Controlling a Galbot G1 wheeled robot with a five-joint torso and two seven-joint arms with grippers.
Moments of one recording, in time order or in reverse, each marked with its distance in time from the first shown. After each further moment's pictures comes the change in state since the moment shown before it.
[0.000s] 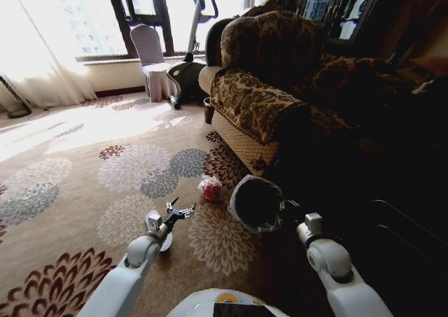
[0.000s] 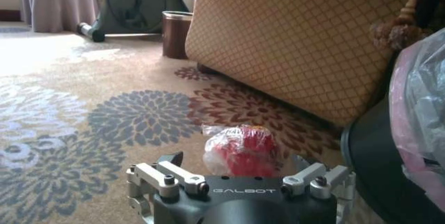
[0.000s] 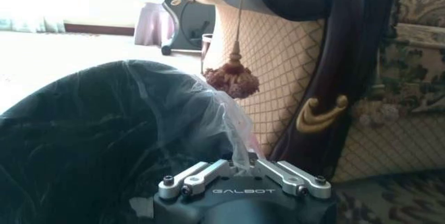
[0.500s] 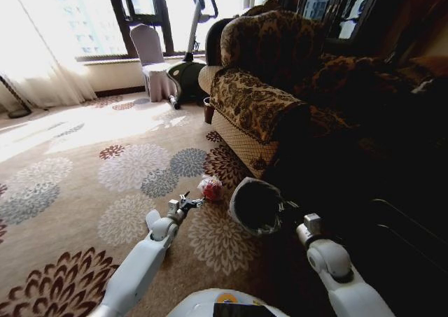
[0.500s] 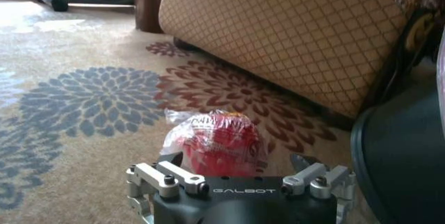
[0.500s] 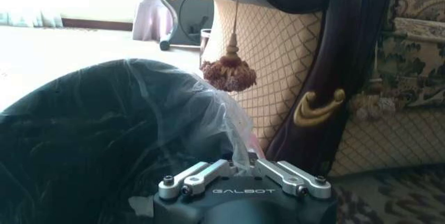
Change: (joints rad) left arm -0.330 -0.083 0.255 0.329 -0.027 0.002 -0.043; right arm -0.026 -0.005 0.019 0.003 0.002 0.006 0.000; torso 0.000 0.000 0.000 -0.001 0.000
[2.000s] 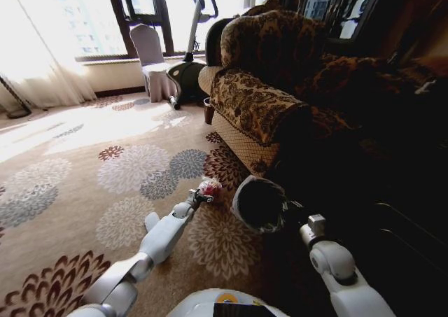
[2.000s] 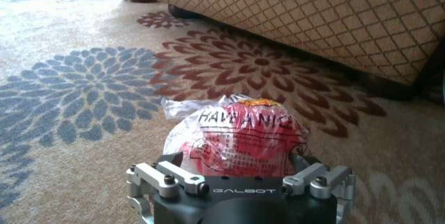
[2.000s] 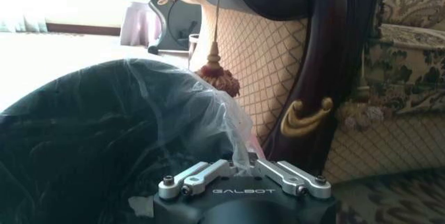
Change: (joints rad) left arm -0.291 -0.087 0.168 0.418 0.031 -0.010 0.006; right arm -0.027 0.025 0.039 0.014 -0.013 0.013 0.000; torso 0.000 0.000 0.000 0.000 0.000
